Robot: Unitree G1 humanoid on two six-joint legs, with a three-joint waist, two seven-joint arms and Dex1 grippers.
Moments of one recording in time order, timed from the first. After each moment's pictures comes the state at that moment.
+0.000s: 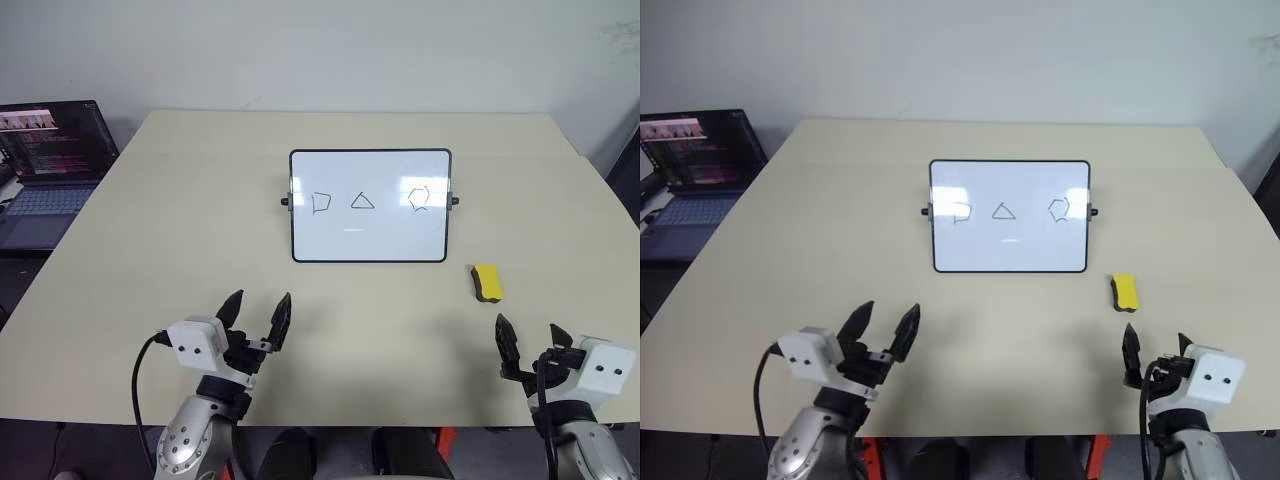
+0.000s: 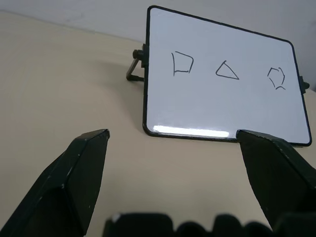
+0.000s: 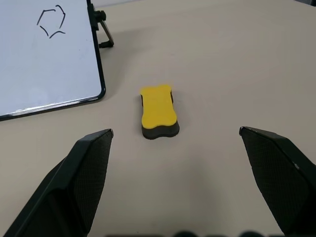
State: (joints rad) left arm 0.42 0.13 0.02 -0.61 -0.36 0.12 -0.23; right arm 0.58 -0.07 -0.23 -0.76 0.35 0.33 0.07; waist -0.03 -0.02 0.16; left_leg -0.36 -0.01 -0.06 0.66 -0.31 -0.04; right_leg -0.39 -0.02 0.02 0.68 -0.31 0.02
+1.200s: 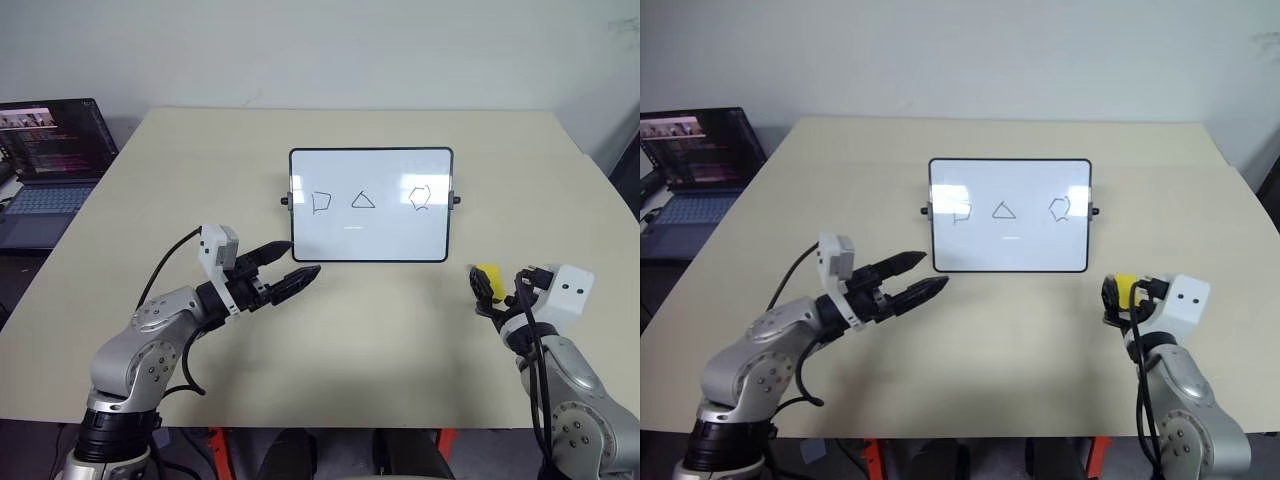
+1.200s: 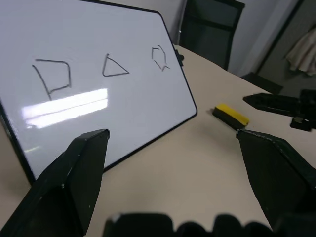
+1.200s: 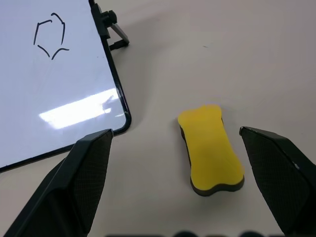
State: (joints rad) left arm -0.17 0.58 0.09 -0.31 -0.77 0.59 -0.74; right arm 0.04 -0.12 -0.33 -0.73 0.55 0.91 -0.16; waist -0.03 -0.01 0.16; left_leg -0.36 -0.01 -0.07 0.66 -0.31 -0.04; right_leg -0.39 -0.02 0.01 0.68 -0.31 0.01
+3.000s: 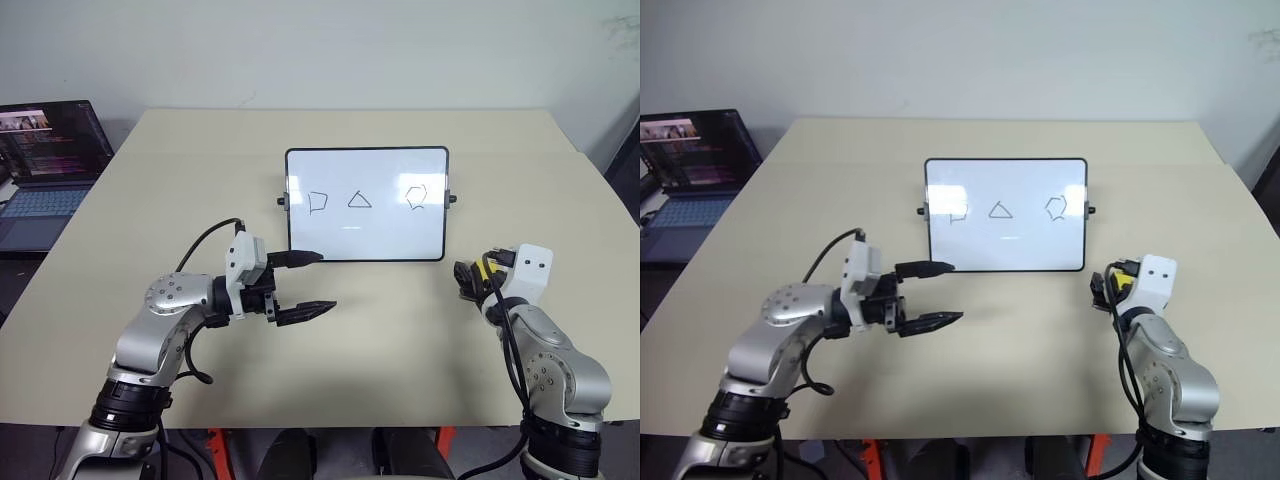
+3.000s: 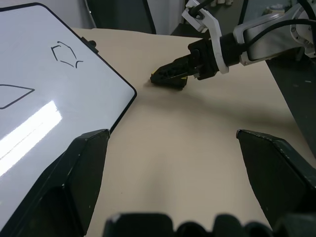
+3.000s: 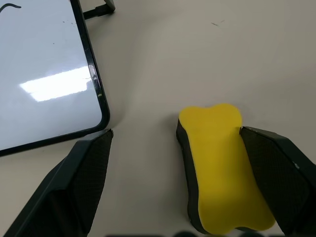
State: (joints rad) left arm -0.29 0.60 -0.04 -0.16 -0.49 0.28 -1.13; right arm -0.15 -0.15 -0.27 -0.46 0.38 0.92 -0.11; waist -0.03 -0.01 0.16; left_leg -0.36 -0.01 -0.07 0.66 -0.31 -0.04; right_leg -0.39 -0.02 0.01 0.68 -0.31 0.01
